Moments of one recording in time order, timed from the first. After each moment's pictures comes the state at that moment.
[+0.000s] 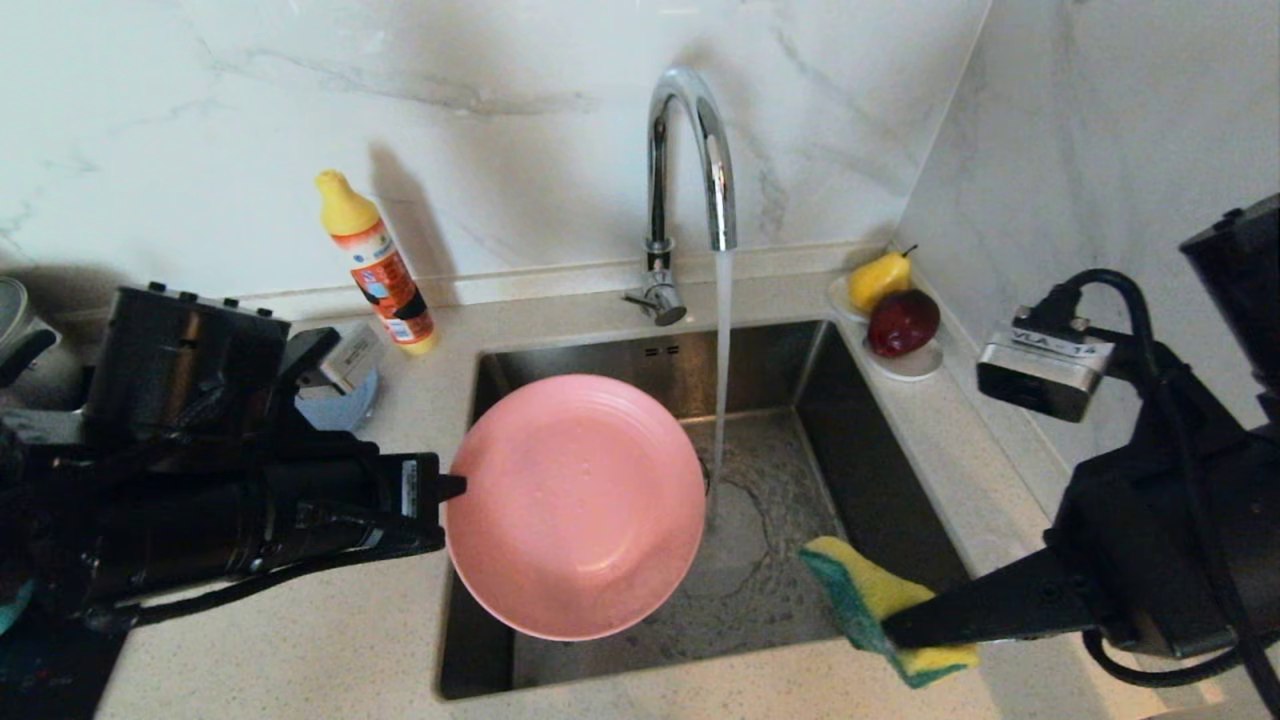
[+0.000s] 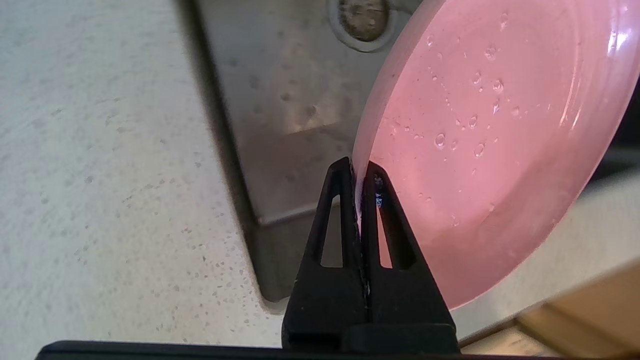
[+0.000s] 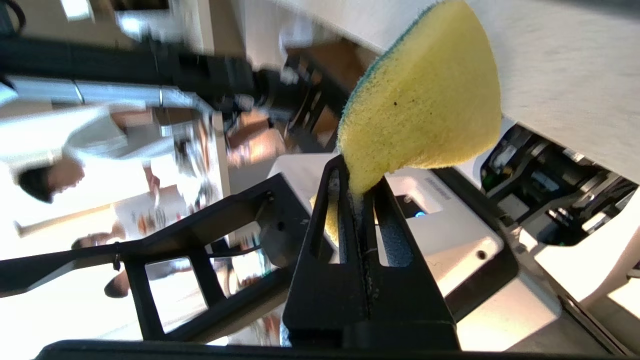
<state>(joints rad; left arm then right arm) -0.46 1.42 -0.84 -0.02 0.04 -0.29 0.64 1.40 -1.25 0.55 0.64 0.54</state>
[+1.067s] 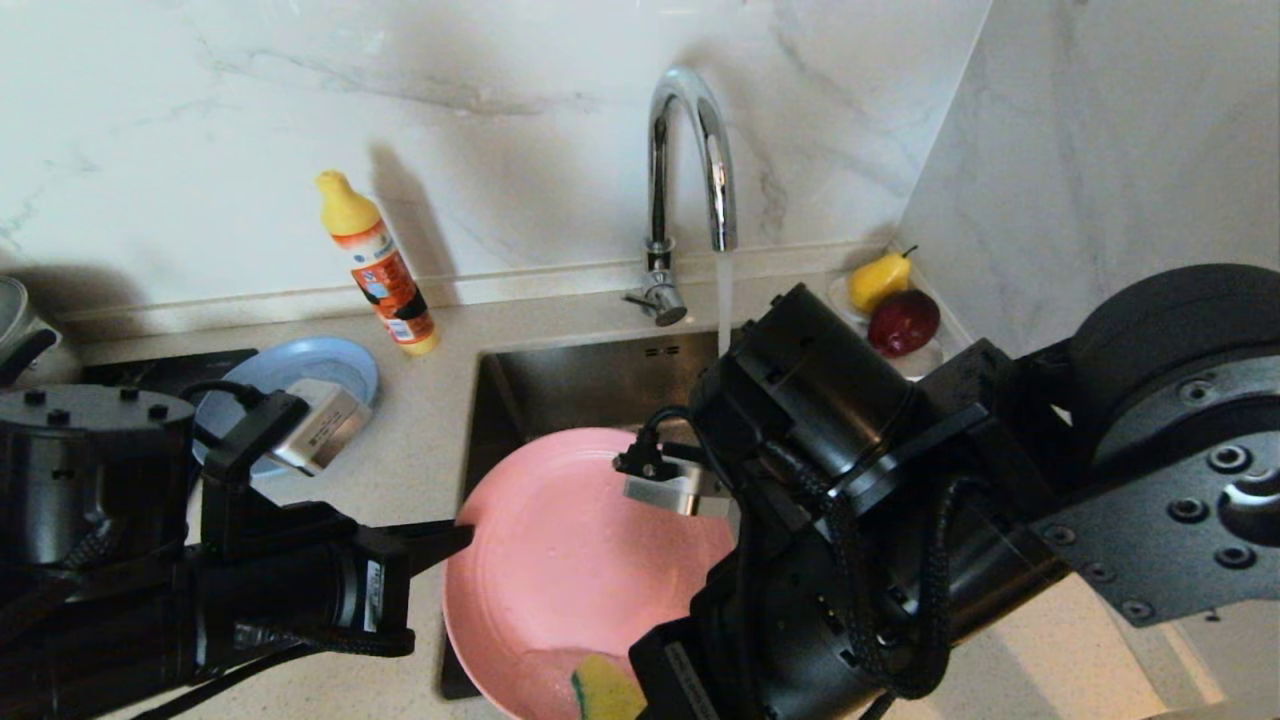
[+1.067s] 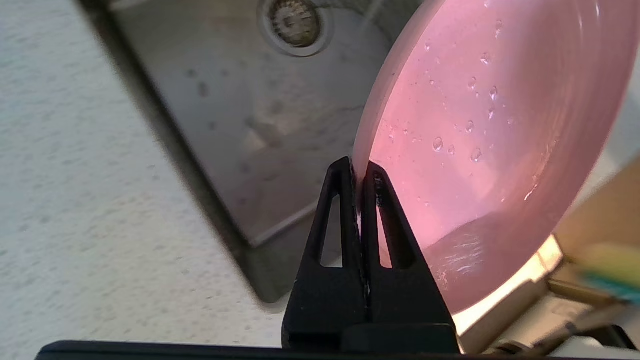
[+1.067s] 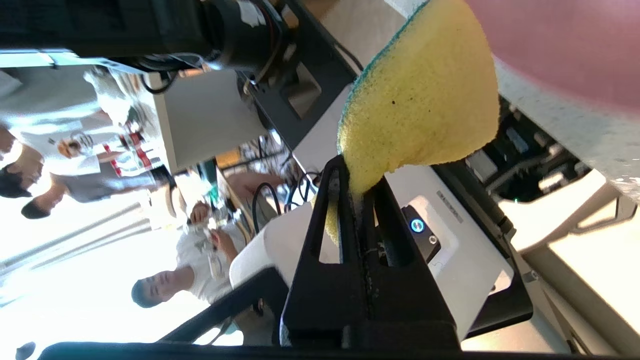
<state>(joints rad) -0.48 1.30 -0.58 -0.29 -0.11 -0.11 0.98 1.82 -1.57 0.64 0.45 0.54</state>
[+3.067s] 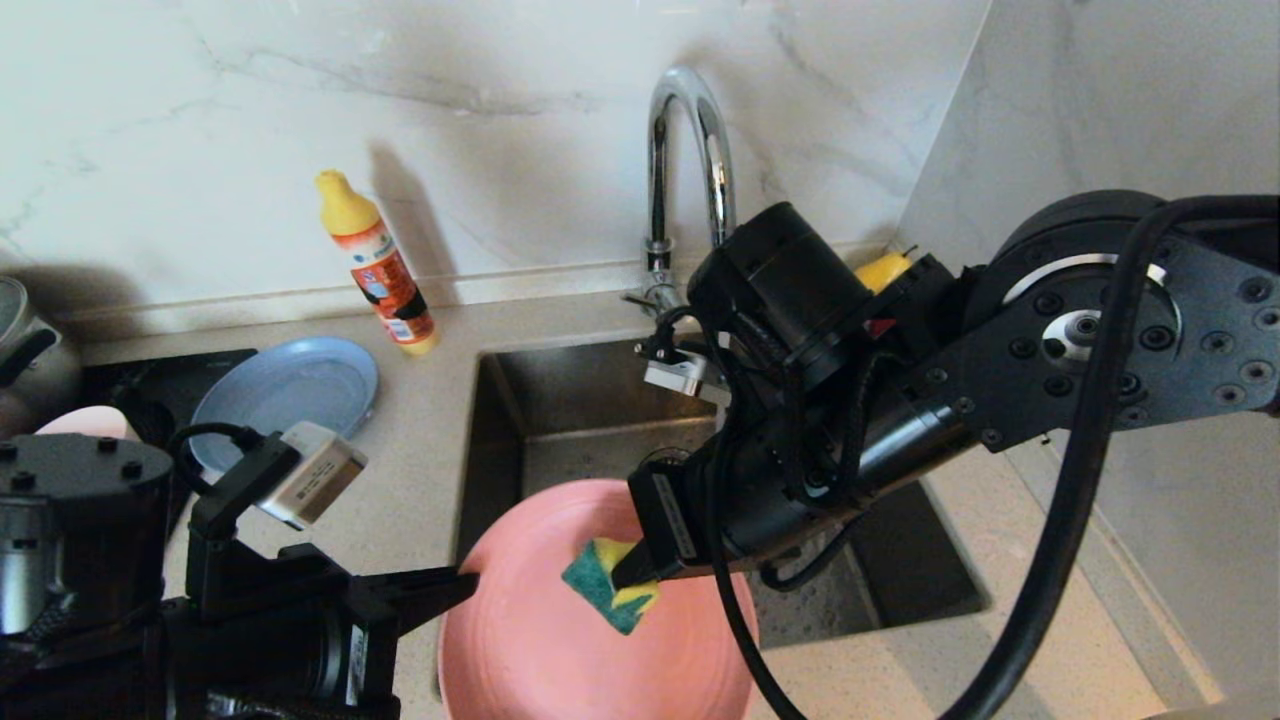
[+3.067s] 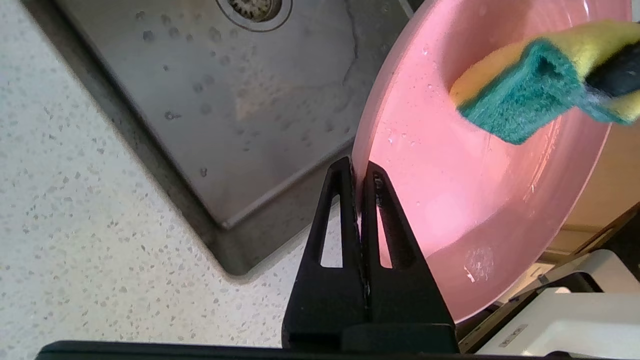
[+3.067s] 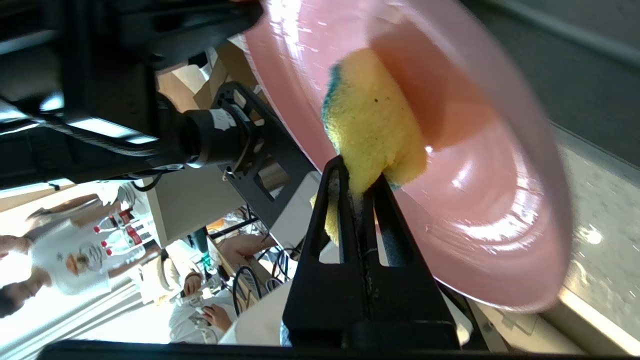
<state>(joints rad) -0.53 1.25 -0.51 -0.29 -0.15 -0.12 0.85 1.93 -1.79 0.69 0.37 0.54</state>
